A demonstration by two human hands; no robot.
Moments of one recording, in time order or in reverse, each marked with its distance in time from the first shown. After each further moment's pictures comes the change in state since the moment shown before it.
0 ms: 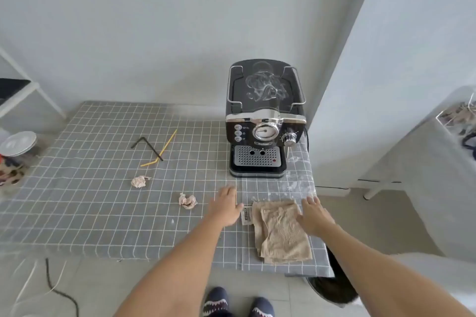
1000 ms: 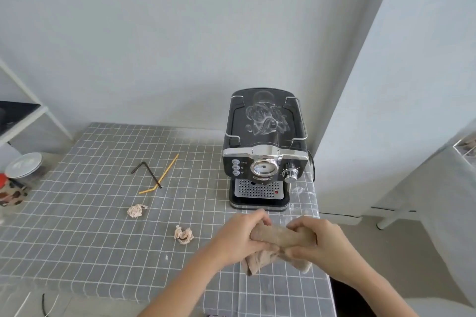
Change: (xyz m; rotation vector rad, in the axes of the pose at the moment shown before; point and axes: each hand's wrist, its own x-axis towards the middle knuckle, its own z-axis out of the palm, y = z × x) left_hand -0.043 0.073 -0.081 -0.341 0.032 0.409; right_hand -0.097 -0.044 -0.133 0.531 0.111 -0.348
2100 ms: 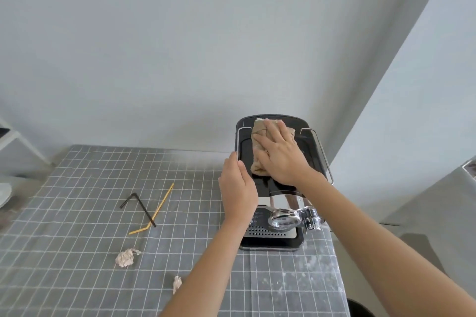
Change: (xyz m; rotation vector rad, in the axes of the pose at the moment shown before) left_hand 0.142 -0.004 -0.097 -0.257 0.875 -0.180; right_hand 0.249 -0.105 -0.046 -0.544 0.303 -0.302
